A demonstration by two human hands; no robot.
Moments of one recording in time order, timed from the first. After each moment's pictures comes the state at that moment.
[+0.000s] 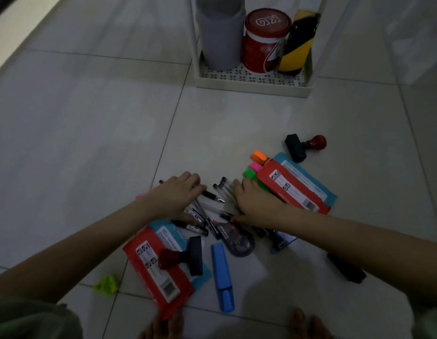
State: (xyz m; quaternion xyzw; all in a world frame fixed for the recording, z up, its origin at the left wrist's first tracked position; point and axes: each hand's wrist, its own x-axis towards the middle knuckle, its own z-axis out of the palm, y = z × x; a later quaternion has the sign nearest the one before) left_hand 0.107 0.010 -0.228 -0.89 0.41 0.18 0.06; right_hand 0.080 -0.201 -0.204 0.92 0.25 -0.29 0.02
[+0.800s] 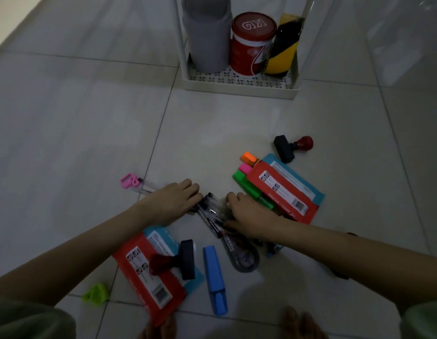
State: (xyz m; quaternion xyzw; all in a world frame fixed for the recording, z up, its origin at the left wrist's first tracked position) left_hand 0.107 0.010 -0.256 -0.86 0.51 0.00 0.04; right_hand 0.064 -0.206 -0.215 0.92 0.16 -0.31 -0.14
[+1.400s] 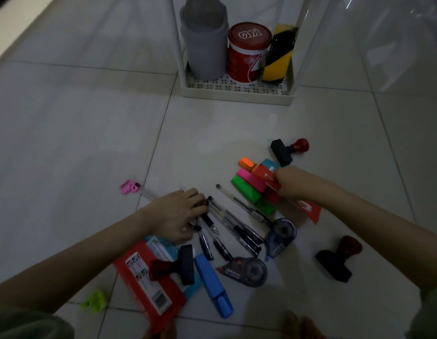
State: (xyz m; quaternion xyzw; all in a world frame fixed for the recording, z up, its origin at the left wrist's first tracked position) left_hand 0.102 -0.001 -0.245 -0.85 0.52 0.08 0.00; right_hand 0.113 -0.272 -0.174 0.94 0.04 -0.33 -0.04
